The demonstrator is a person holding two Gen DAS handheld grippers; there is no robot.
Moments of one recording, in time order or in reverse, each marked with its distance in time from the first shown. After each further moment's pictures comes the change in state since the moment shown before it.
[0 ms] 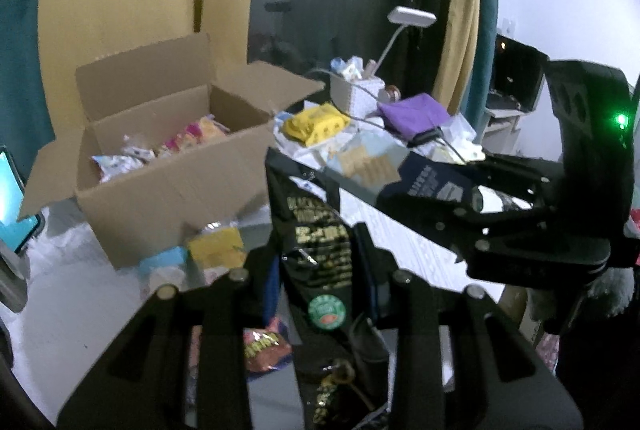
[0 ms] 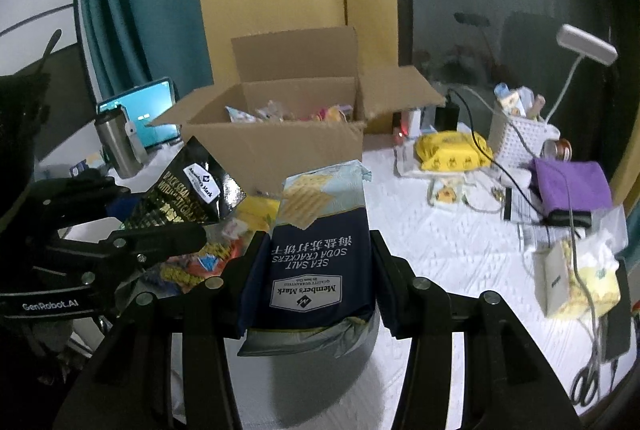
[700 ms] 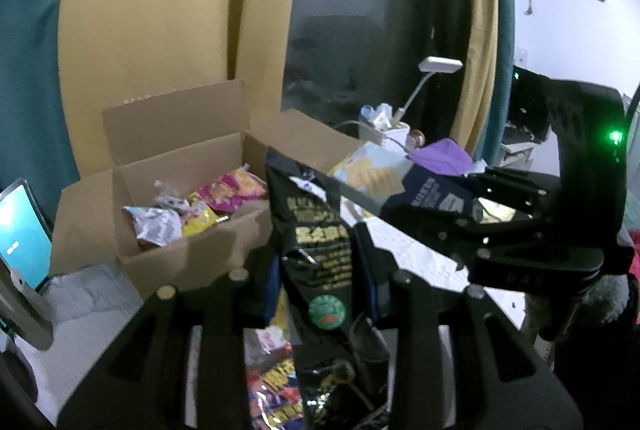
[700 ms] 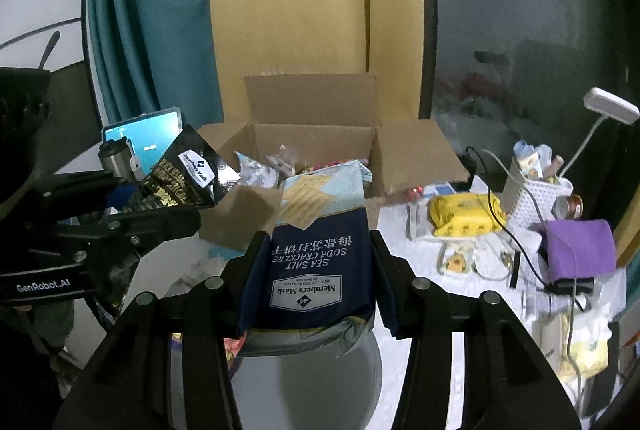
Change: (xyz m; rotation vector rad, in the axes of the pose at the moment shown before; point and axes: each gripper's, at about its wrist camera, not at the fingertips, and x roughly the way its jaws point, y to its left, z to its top) left arm -0.009 0.049 0.052 -0.018 -0.103 0.047; right arm 0.019 0.009 0.068 -0.061 -0.067 0.036
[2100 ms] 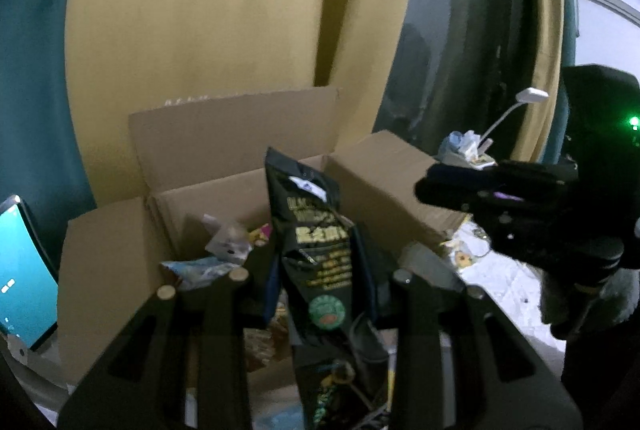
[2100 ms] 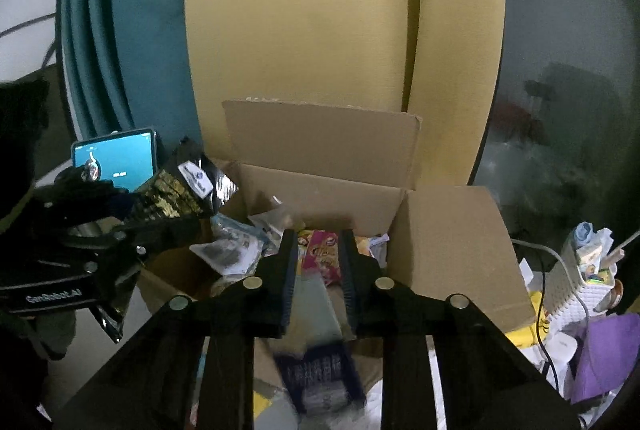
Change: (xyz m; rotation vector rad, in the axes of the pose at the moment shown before) left arm 0.102 0.126 0.044 -0.083 -0.011 0.101; right arm 0.145 -0.021 0.091 -0.072 -0.011 0.051
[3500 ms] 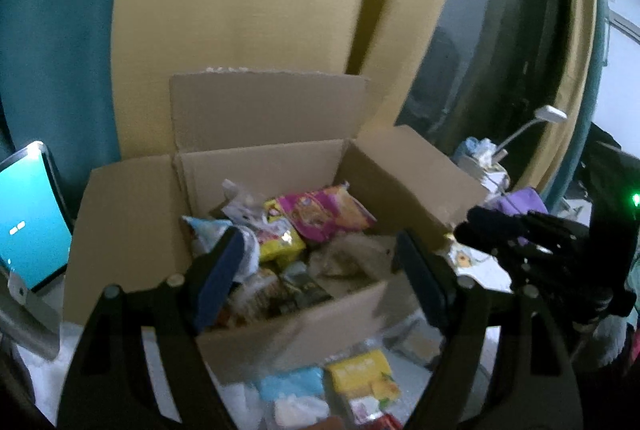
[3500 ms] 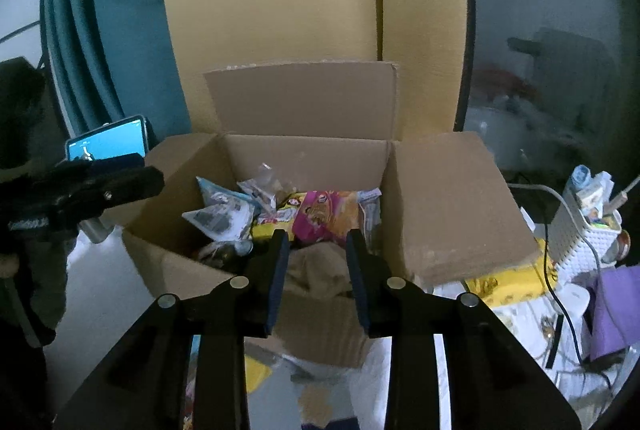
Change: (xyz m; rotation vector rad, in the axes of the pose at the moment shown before) left arm -0.035 -0.007 -0.018 -0.125 0.031 0.062; right arm -0.015 -0.010 -0.033 0.087 0.070 -0.009
